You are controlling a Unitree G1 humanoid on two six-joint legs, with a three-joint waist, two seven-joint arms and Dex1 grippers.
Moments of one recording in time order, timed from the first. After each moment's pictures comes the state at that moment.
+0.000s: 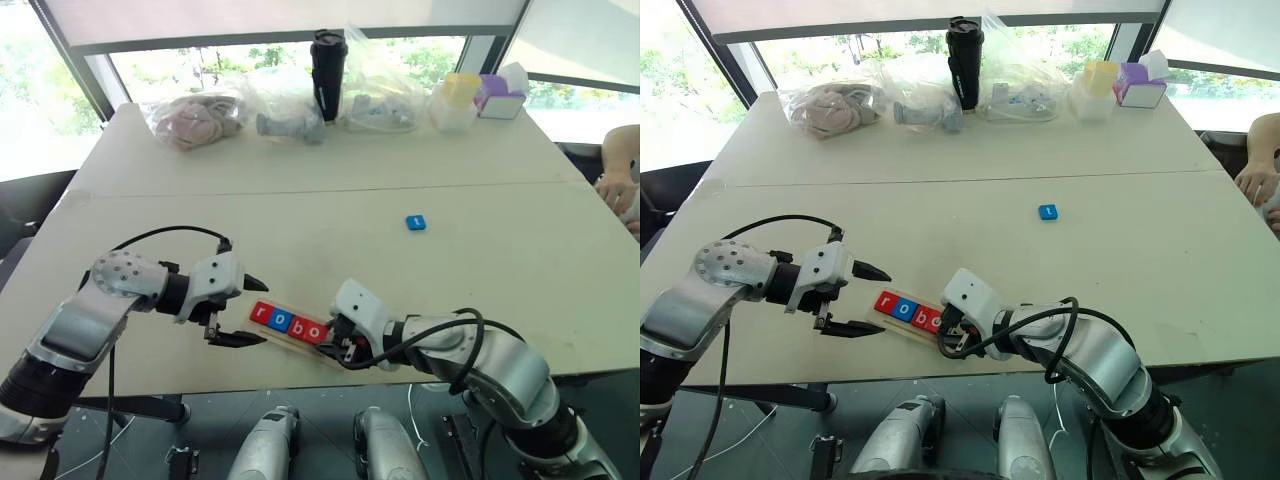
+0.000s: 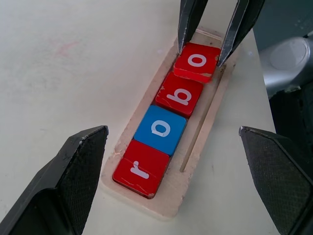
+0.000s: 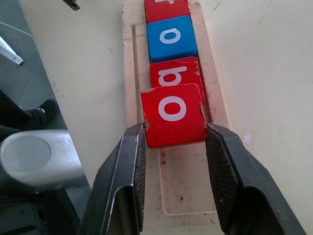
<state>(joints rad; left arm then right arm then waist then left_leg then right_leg) -0.36 0.92 -0.16 -0.26 -0.32 0.41 -1.28 -0.37 -0.50 0.40 -0.71 0.46 1.29 0.43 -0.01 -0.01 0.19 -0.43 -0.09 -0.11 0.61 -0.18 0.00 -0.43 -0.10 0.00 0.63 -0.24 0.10</state>
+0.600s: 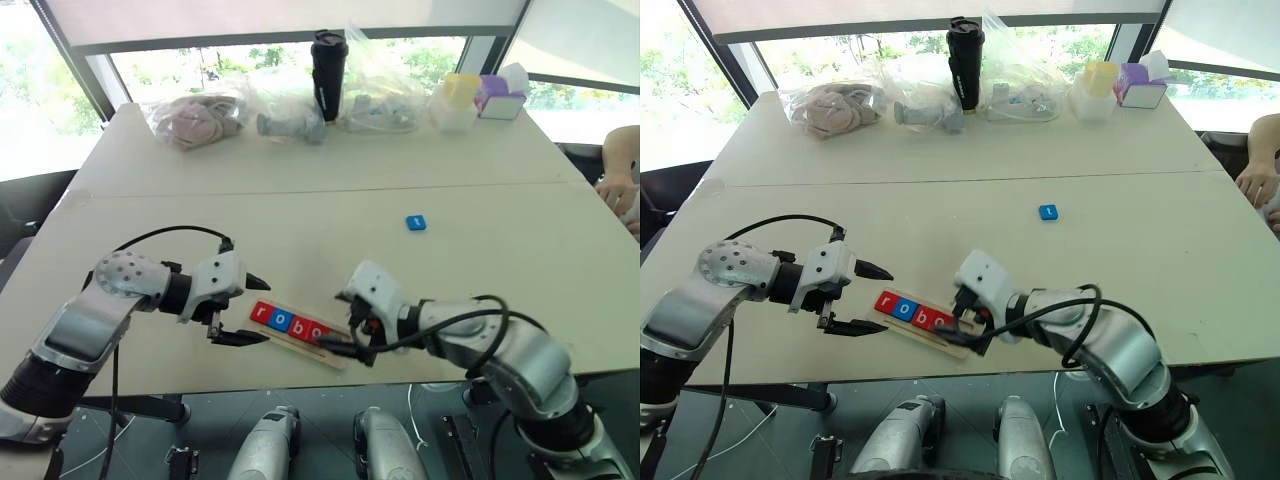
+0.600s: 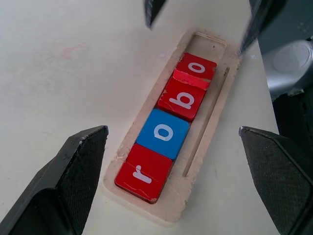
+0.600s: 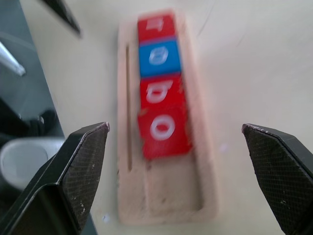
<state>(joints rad) -0.36 0.90 -0.17 -0.25 -0.31 0.40 -1.28 -0.40 -0.53 0.22 -0.70 0.52 1.20 0.51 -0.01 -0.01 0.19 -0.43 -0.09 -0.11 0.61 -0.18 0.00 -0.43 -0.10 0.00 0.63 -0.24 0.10</state>
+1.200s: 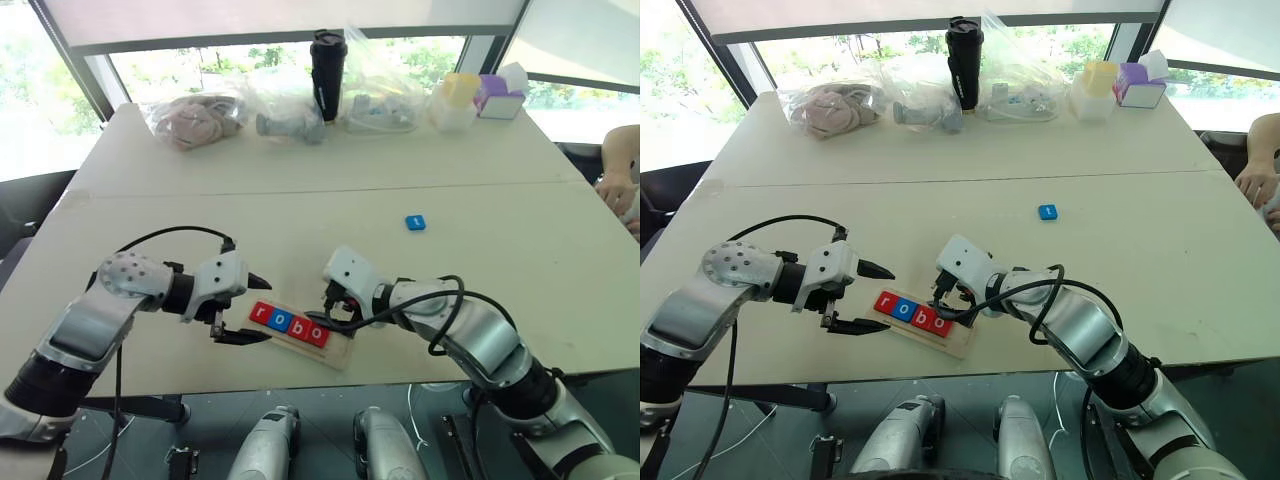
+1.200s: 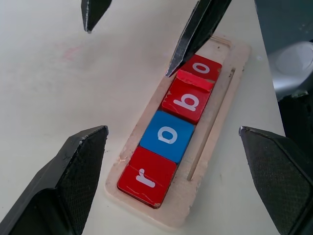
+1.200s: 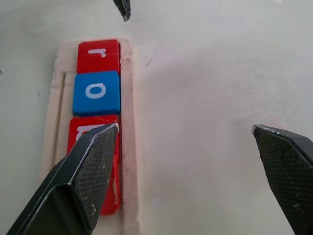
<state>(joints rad) -0.36 0.89 -0.17 -0.25 -0.31 0.41 -1.26 -0.52 -0.49 0.47 -0.48 0.31 1.04 0.46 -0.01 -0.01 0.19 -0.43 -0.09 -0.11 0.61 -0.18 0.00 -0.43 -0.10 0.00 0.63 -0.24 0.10</state>
